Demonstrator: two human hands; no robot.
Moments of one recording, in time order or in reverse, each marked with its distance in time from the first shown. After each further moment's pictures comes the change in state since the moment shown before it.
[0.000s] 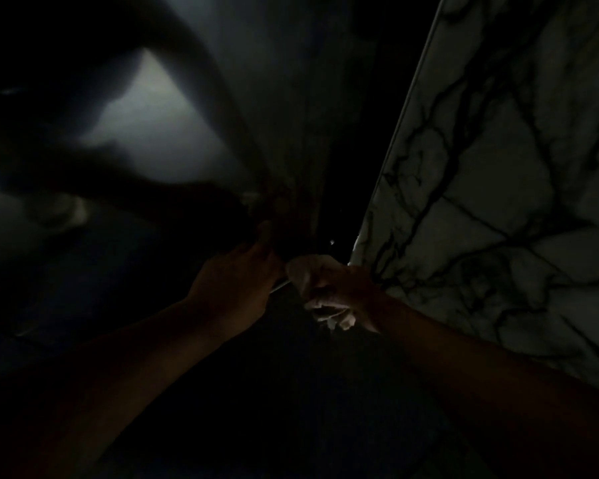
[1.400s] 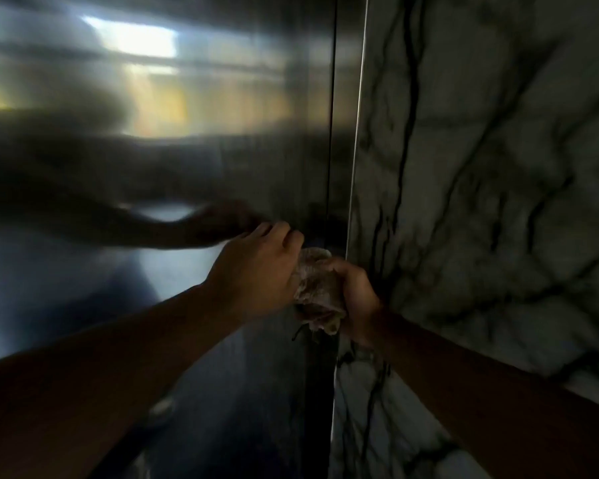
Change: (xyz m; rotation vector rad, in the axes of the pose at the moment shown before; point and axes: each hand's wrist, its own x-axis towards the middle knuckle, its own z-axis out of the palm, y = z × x) left_hand 0.077 0.037 -0.809 0.289 0.617 0.134; right_hand -0.377 -0.710 -0.178 0.545 -0.048 -0.421
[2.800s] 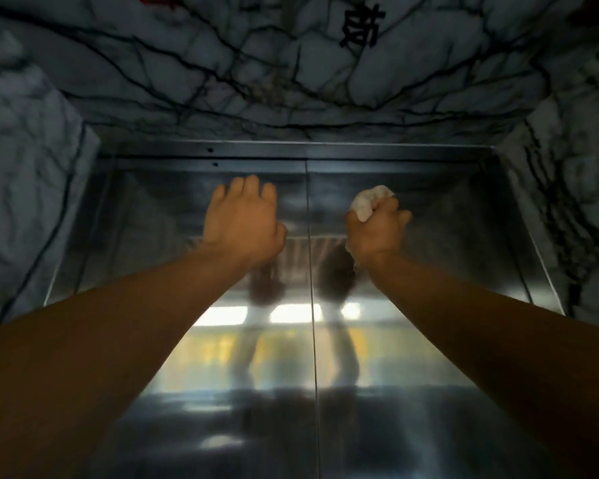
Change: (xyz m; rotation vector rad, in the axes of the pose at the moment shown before) left_hand 0.127 -0.263 -0.750 0.931 0.551 -0.492; right_hand -0.145 -0.638 0.520 -0.210 0.343 -1.192
